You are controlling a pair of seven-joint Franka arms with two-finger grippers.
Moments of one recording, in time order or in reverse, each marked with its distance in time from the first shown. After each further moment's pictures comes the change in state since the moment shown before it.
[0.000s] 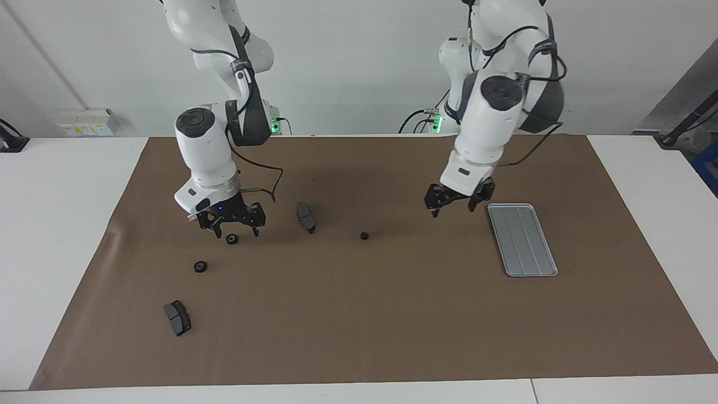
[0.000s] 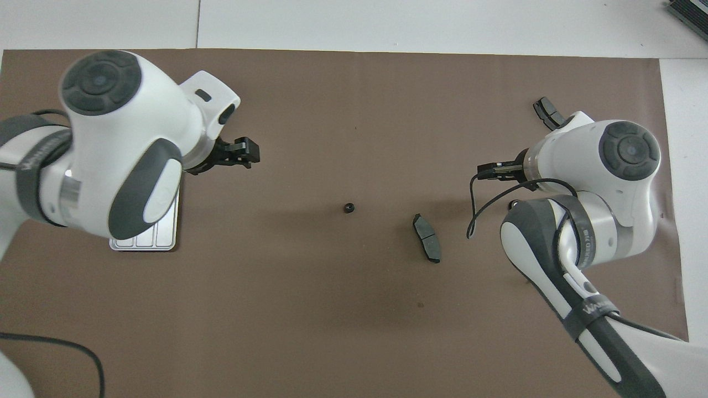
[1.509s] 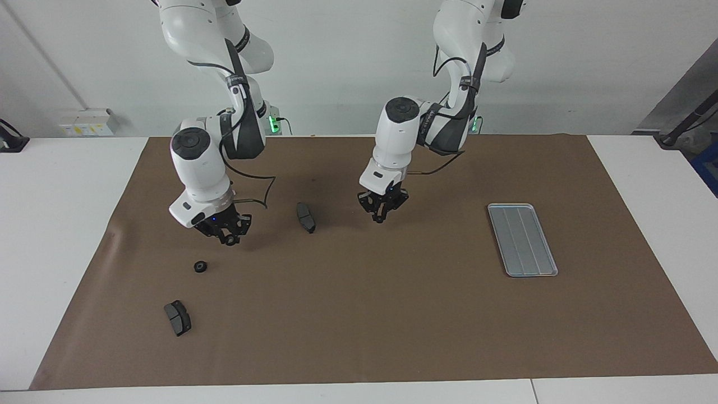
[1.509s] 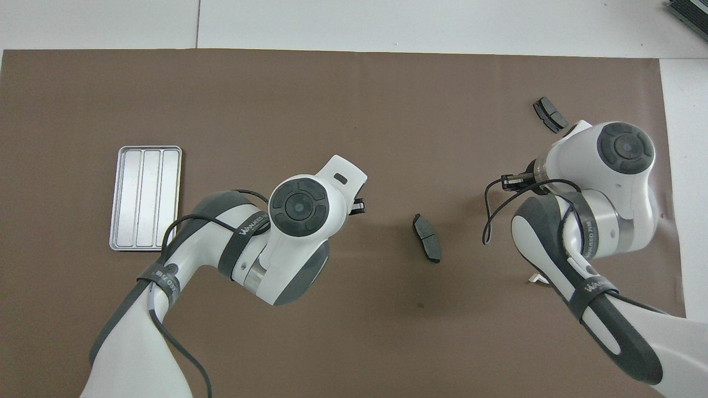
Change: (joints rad) left arm -0.334 0.136 -0.053 -0.206 -0.008 0.484 -0.430; right arm -0.096 0.052 -0.025 -0.110 -0.045 0.062 -0.143
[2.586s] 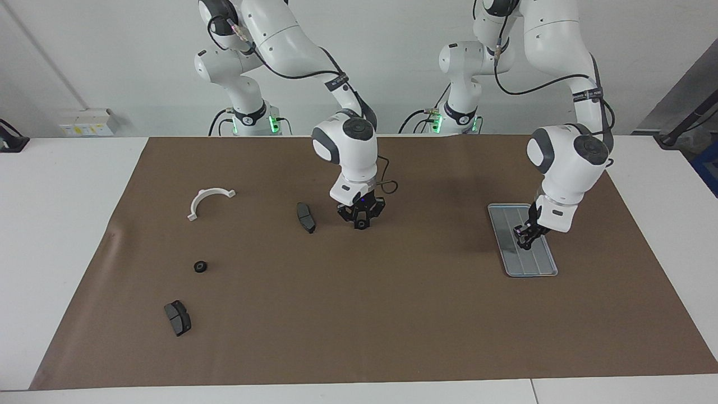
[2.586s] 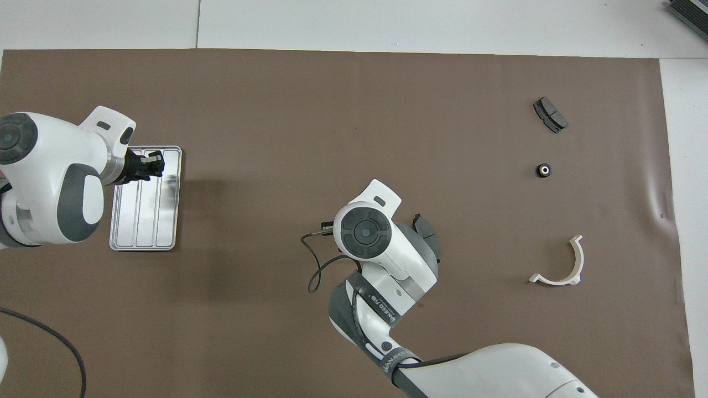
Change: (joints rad) left arm 0.598 -0.050 0.010 -0.104 -0.009 0.025 0.411; right arm 0.560 0.204 0.018 0.175 -0.013 0.094 0.551
